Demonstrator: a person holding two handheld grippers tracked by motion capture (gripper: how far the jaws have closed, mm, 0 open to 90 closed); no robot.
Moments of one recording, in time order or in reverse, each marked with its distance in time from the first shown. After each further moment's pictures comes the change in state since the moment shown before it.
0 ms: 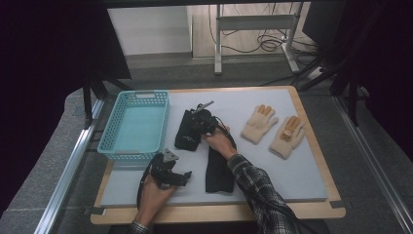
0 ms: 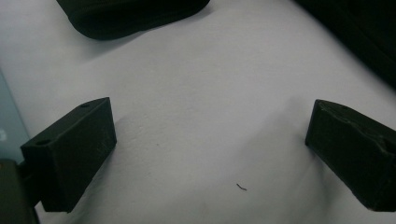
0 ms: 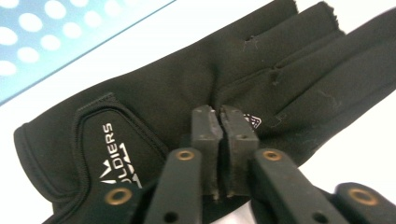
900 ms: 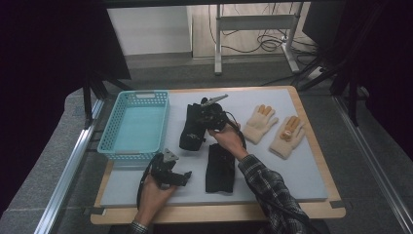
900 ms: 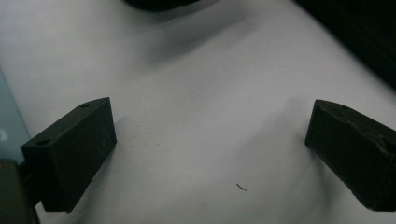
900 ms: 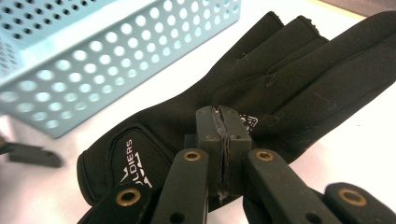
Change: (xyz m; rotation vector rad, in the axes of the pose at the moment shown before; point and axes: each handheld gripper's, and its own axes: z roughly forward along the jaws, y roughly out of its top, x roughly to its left) left arm 0.000 0.000 0.000 0.001 0.001 0.002; right arm 0.006 0.008 -0.074 -0.109 0.035 0.025
